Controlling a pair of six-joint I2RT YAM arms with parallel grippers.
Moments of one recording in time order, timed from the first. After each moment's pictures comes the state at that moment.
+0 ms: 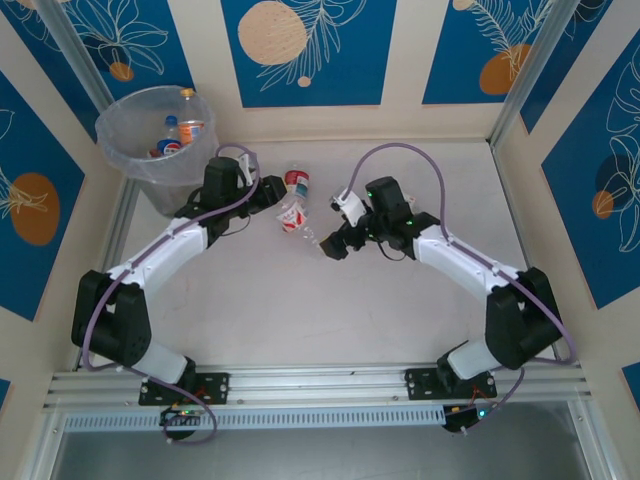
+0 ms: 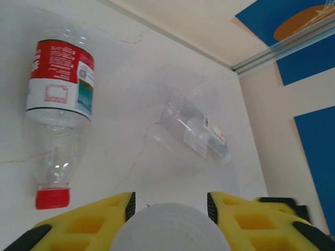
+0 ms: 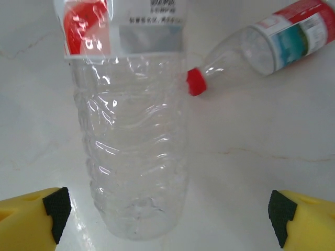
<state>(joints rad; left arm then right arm) -0.38 1.50 1.12 -0.11 0.34 -0.72 0.51 1.43 1.01 -0.30 -0.38 -0.21</state>
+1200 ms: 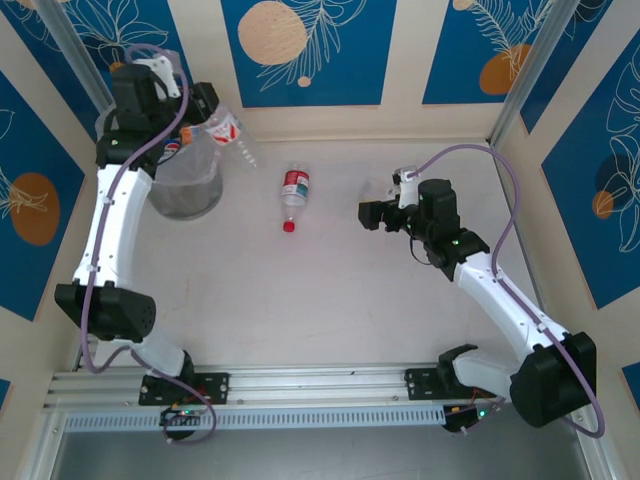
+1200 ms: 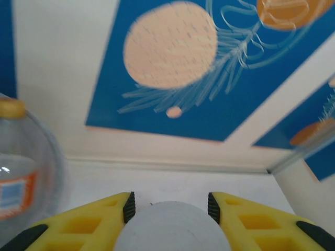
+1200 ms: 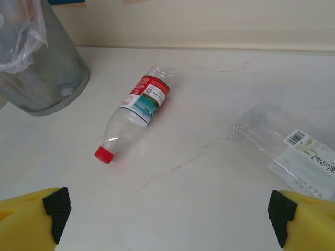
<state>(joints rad) -0.05 1.64 1.94 -0.55 0.30 -0.40 0.34 1.14 0.89 -0.21 -0.17 0.20</state>
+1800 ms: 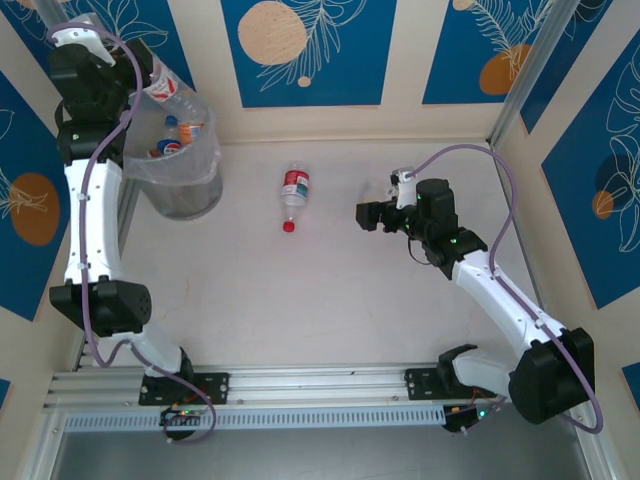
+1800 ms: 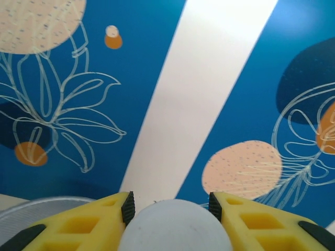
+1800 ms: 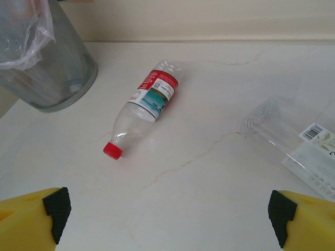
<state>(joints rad) 0.12 1.68 2.07 -0.37 0.13 -0.36 0.34 1.16 0.89 -0.21 -0.20 0.22</state>
